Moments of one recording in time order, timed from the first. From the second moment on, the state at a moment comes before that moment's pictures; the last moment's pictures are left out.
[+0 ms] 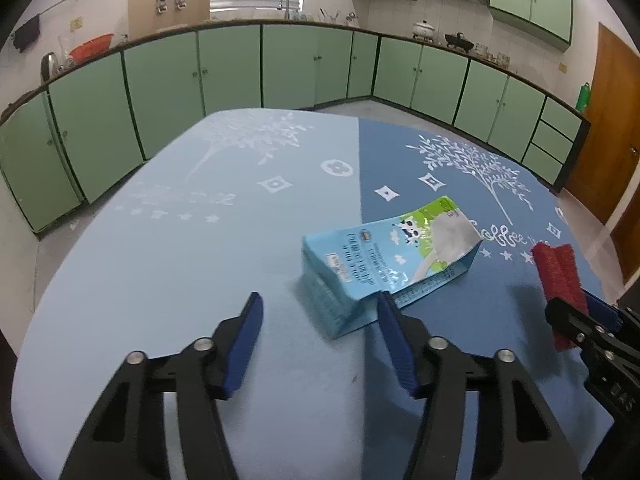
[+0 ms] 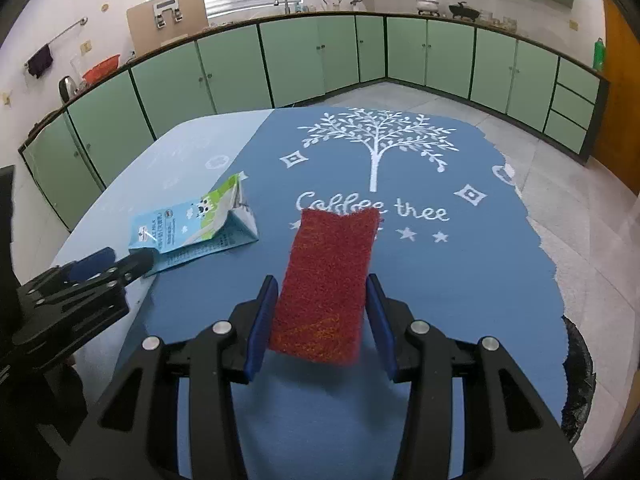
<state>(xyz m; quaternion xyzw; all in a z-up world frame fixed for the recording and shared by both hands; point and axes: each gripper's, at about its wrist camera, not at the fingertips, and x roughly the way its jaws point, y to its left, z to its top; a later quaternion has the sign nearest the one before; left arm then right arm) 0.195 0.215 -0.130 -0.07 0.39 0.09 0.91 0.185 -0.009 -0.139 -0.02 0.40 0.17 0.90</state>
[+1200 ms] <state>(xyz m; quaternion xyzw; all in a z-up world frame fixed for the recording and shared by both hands) 0.151 0.137 -0.085 -0.08 0.35 0.03 0.93 0.149 -0.077 -0.090 0.00 0.35 0.14 0.93</state>
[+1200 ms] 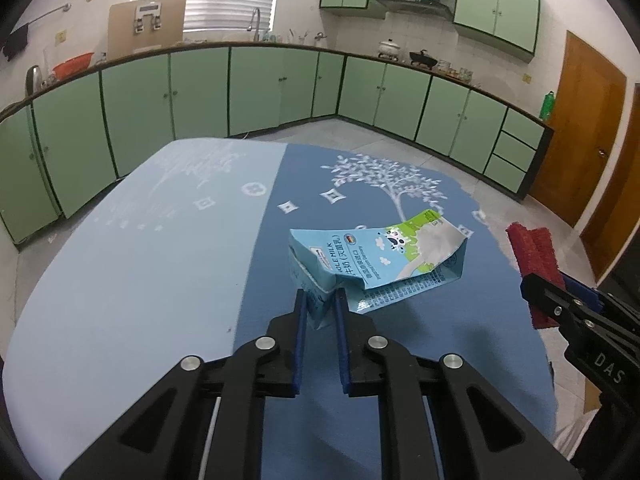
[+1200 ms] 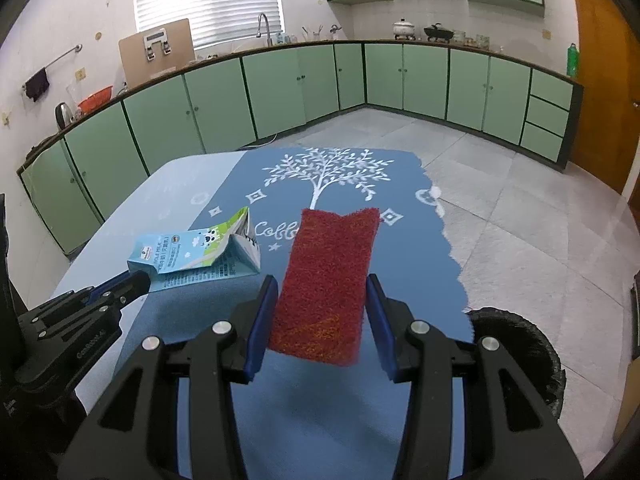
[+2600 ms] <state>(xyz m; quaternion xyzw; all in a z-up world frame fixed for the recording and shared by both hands) 0.130 0.091 -0.129 -0.06 0.41 -0.06 0.91 0.122 -0.115 -0.101 0.00 0.36 0.12 0.93</state>
